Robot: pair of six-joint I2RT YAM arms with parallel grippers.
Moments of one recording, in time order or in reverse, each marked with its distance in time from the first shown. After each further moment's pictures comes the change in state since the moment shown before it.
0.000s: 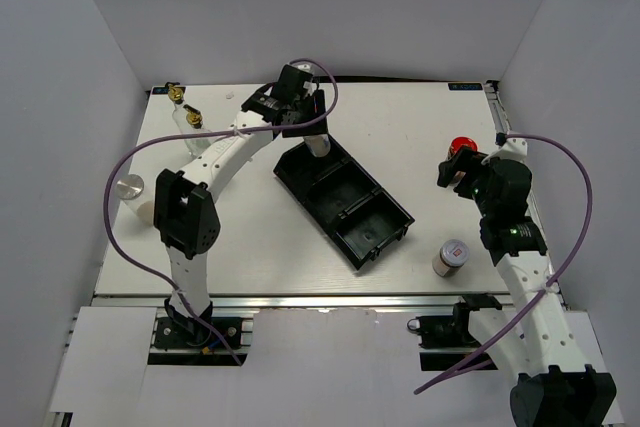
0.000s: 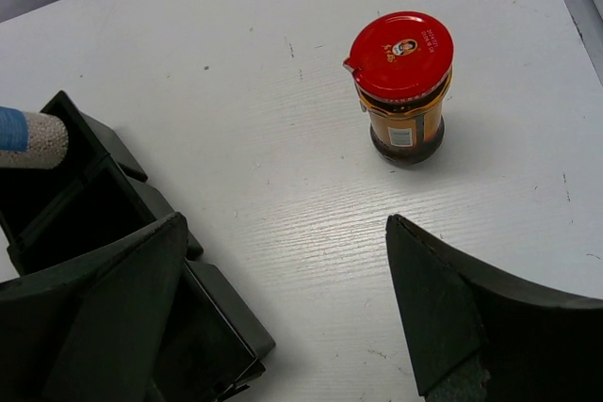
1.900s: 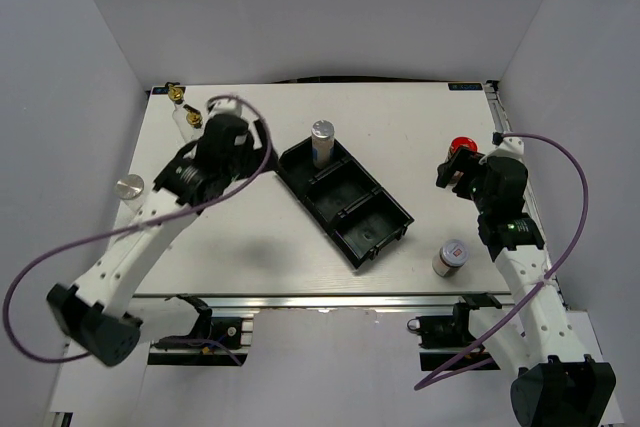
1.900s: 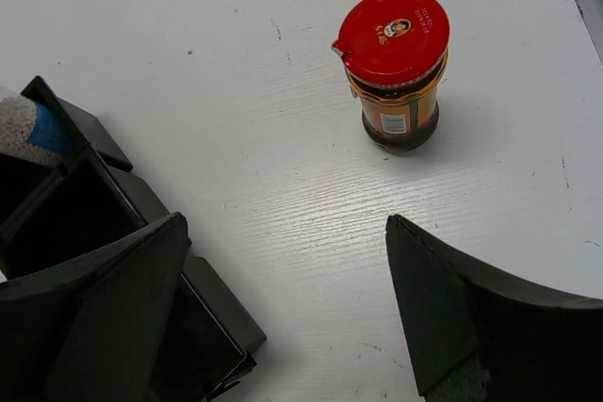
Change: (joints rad) left arm 0.000 -0.717 -0.540 -0.028 -0.214 -0.094; right arm 0.000 0.045 0.000 -0.008 0.011 0.000
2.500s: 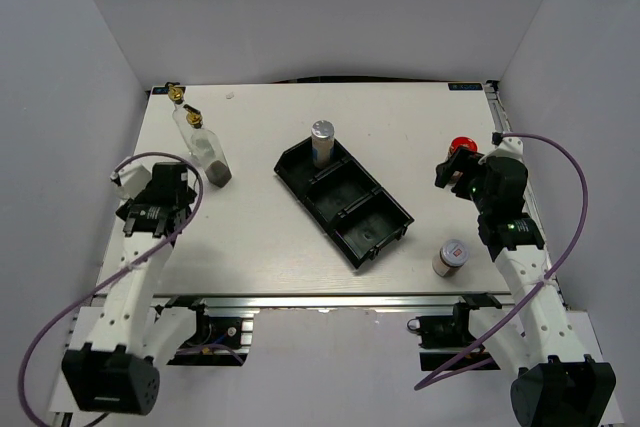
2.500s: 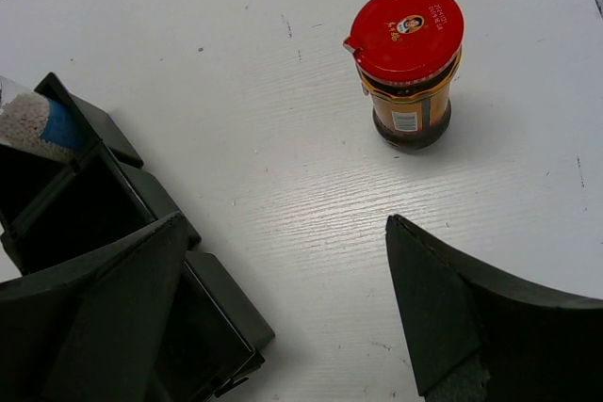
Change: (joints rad) left arm 0.394 -0.360 -0.467 -0.114 -0.438 -0.241; right arm 0.000 0.000 0.000 0.000 -0.022 0.013
